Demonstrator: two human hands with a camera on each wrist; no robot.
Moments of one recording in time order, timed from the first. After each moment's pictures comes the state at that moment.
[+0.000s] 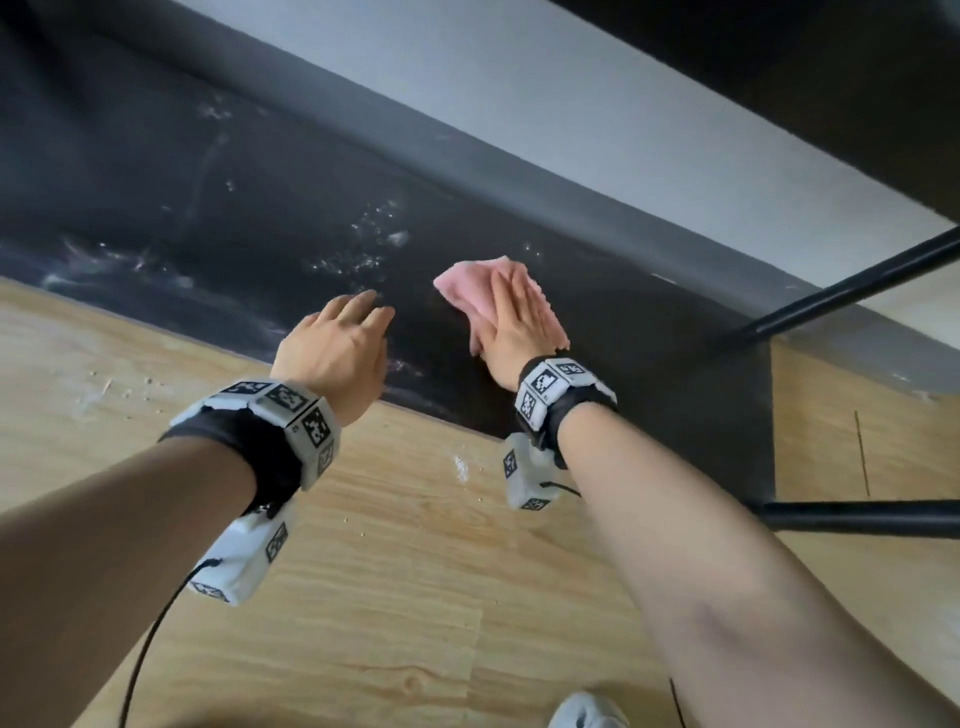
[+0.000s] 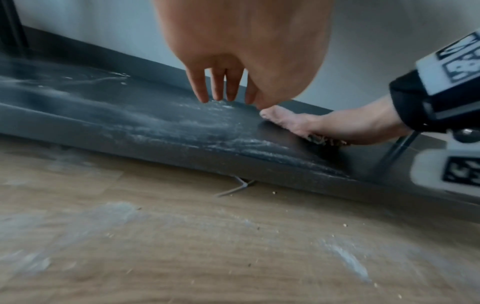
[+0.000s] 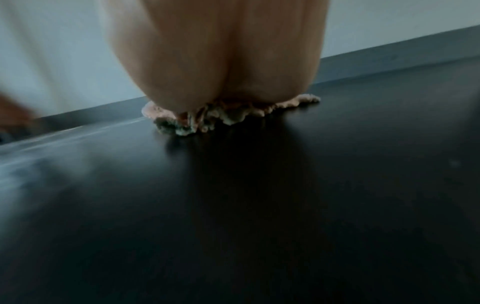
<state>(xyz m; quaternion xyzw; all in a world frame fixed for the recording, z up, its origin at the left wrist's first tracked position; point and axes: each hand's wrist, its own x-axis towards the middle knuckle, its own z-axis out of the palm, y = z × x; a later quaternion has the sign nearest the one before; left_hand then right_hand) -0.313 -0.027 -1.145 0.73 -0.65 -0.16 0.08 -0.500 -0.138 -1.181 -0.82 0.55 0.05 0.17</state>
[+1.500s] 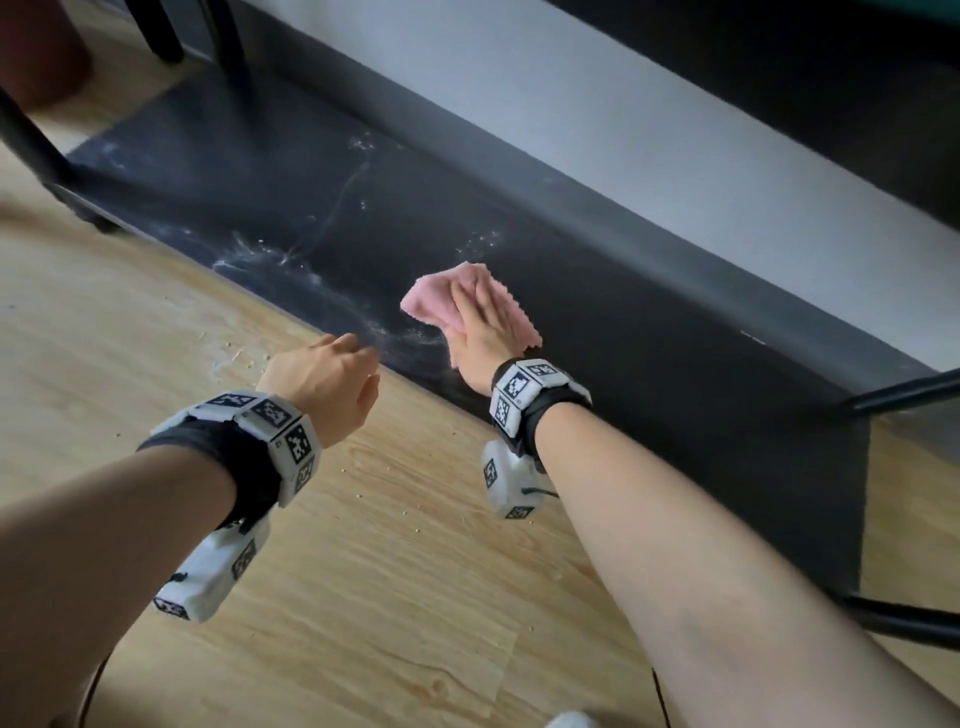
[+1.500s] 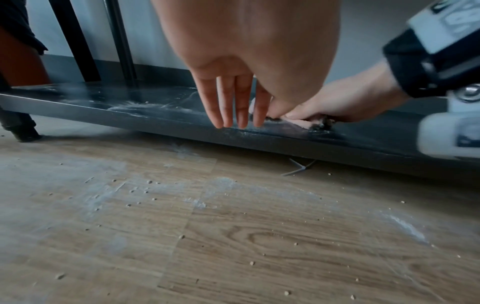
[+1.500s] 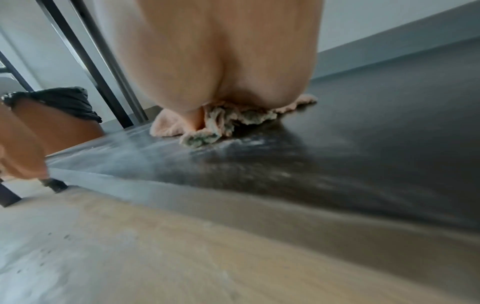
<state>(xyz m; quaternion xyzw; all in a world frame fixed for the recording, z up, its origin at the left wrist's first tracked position) -0.262 0.039 -1.129 0.78 -0.61 -0.14 -0.01 -0.397 -0.113 -1.184 -0.88 0.41 0.05 0.23</state>
